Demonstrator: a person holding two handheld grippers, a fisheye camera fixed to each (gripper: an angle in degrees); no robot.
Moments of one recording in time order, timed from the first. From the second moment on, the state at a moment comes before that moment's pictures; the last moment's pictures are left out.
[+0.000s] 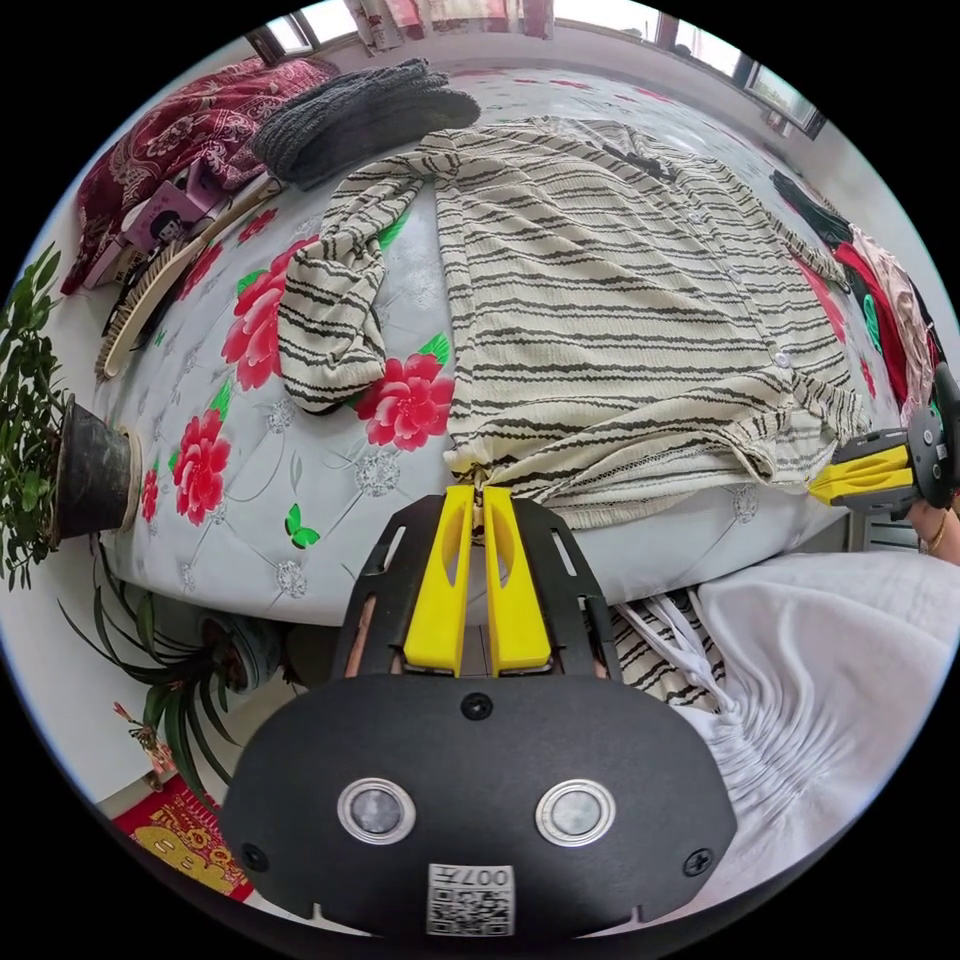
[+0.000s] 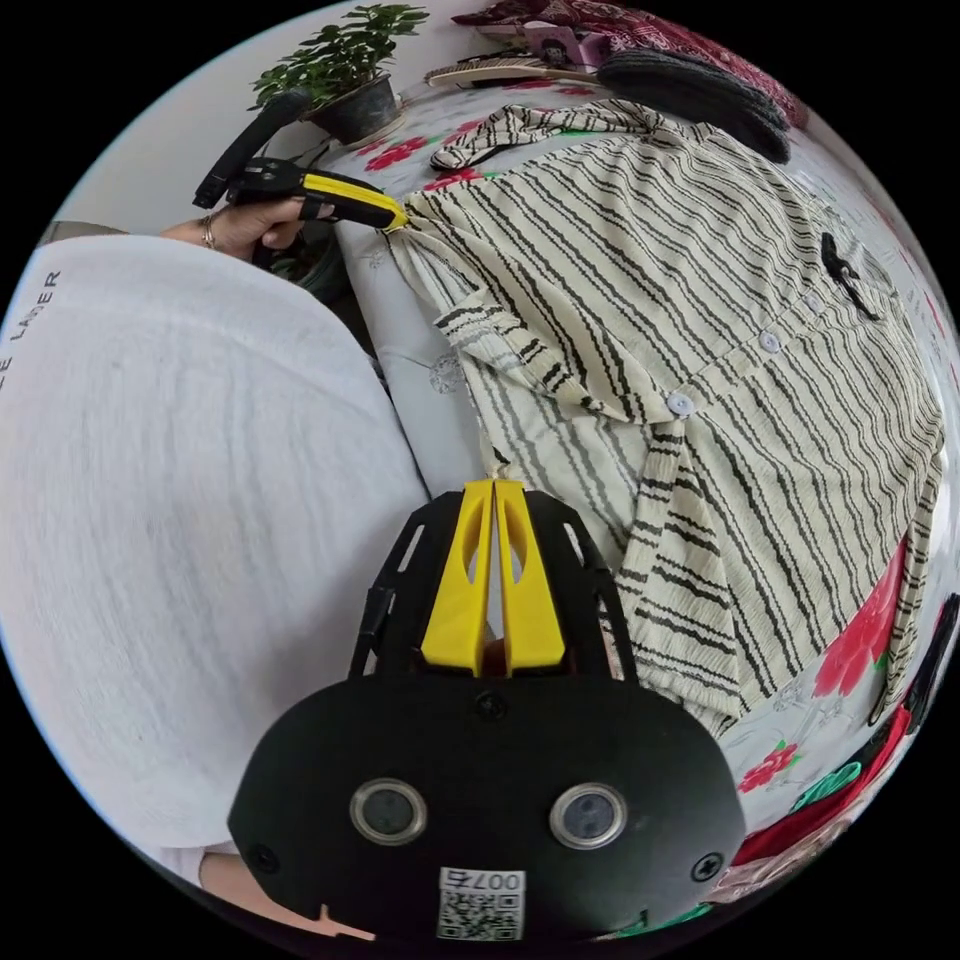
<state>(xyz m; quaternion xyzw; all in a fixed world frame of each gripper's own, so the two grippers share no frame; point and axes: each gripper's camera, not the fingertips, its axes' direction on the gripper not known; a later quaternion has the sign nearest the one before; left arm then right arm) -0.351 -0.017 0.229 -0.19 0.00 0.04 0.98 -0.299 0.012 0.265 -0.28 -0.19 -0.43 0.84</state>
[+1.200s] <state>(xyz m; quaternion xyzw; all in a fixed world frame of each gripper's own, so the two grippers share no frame) -0.411 0.010 0.192 -0.19 -0.01 0.11 0.98 -0.221 0.011 0.220 -0.13 -0.11 -0.26 0.95</state>
